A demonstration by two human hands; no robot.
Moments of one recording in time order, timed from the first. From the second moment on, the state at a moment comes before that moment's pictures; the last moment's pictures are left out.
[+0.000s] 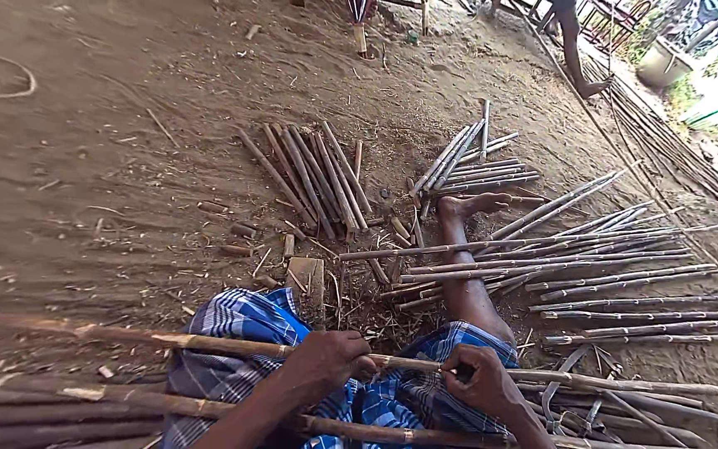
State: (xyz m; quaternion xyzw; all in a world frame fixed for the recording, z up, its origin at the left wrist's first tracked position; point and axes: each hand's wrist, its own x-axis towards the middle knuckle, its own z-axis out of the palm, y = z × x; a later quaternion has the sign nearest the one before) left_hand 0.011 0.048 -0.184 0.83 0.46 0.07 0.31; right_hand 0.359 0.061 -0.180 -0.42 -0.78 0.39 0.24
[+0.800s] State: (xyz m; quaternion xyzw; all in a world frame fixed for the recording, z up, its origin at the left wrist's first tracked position) left_hand -0.081 0.017 -0.202 0.81 0.54 0.17 0.13; right_hand 0.382 0.057 -0.171 -0.46 -0.74 0.40 0.30
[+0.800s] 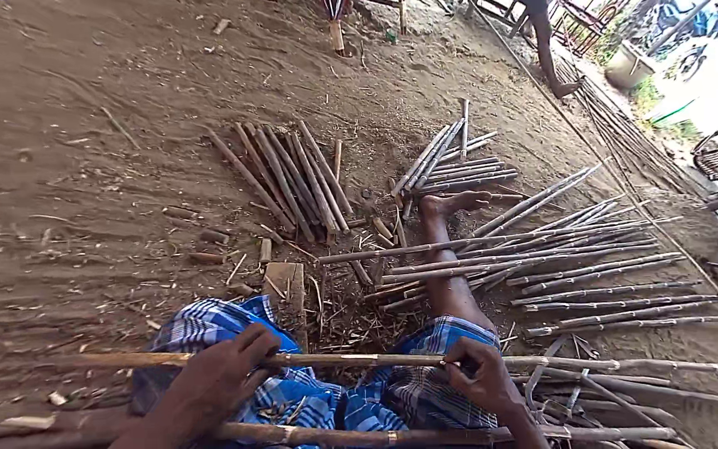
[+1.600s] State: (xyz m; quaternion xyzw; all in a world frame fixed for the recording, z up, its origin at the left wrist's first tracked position) left_hand -0.087 0.036 -0.185 0.83 0.53 0.13 0.09; right_hand 0.390 0.073 -0.168 -0.46 -0.70 0.45 0.31
